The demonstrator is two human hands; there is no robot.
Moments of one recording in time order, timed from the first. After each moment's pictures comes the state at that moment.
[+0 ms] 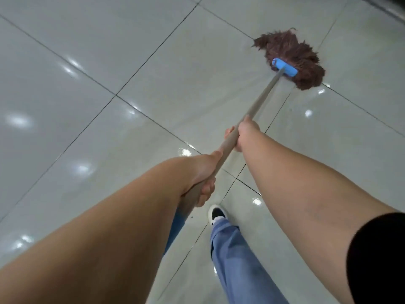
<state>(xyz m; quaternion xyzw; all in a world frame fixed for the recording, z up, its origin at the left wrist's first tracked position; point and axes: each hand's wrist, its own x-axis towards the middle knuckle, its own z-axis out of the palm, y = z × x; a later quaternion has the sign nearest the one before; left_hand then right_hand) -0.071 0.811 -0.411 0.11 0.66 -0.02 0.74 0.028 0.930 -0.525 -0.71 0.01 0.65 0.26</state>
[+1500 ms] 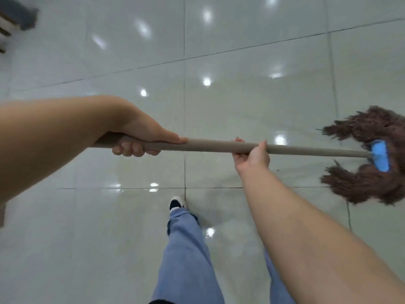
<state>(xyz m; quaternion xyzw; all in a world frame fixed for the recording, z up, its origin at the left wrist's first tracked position) -0.195 0.373 -0.320 -0.03 0.70 -0.17 0.70 -0.067 0.515 -0.466 -0.60 -0.06 0.79 0.05</state>
